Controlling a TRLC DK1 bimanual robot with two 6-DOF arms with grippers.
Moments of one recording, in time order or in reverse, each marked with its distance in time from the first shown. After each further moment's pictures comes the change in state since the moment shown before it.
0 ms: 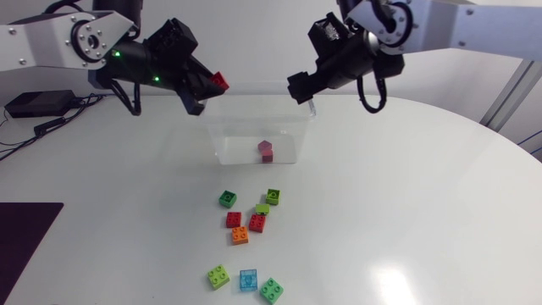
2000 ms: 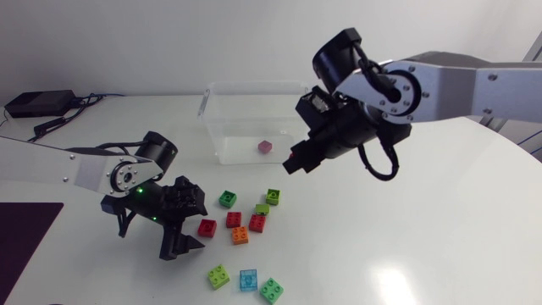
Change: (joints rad) left arm -0.061 -0.012 -0.663 -0.050 -0.100 0.412; right arm 0.150 -0.175 -0.347 -0.095 0.004 0.069
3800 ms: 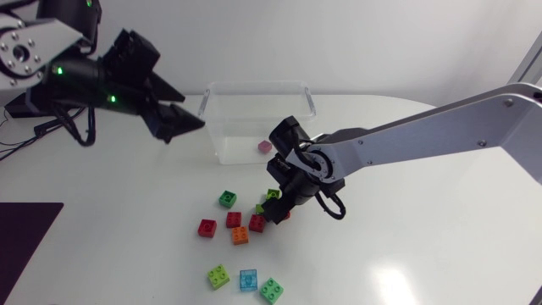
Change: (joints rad) left arm 0.103 -0.274 0.409 -0.138 0.099 -0.545; right arm 0.084 0.332 -0.096 0.220 0.026 0.009
